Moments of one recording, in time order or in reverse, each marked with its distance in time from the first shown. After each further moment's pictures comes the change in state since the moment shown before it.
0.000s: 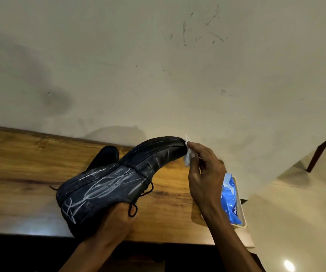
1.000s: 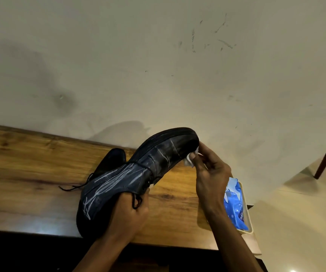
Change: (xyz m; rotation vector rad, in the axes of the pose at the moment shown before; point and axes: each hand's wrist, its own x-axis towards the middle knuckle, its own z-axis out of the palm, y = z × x) left_hand 0.005 0.028 0.003 -0.241 0.260 0.013; right_hand 0.005 -0.007 0.009 0.337 0.013 0.391
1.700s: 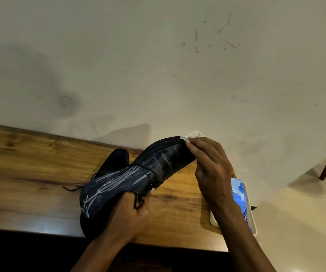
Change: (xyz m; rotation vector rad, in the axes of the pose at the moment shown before) left_hand 0.003 0.001 -0.015 0.067 -0.139 -0.089; right_hand 0.021 -0.002 -0.007 -0.612 -0.127 -0.871
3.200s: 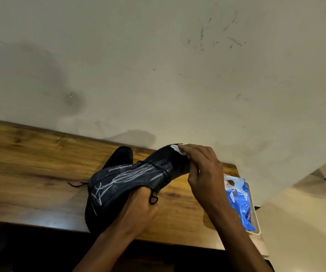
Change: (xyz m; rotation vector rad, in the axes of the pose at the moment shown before) left_hand 0.005 0.018 -0.002 0.242 -0.191 -0.053; right_hand -0.007 -0.031 0.004 0.138 -0.184 0.217
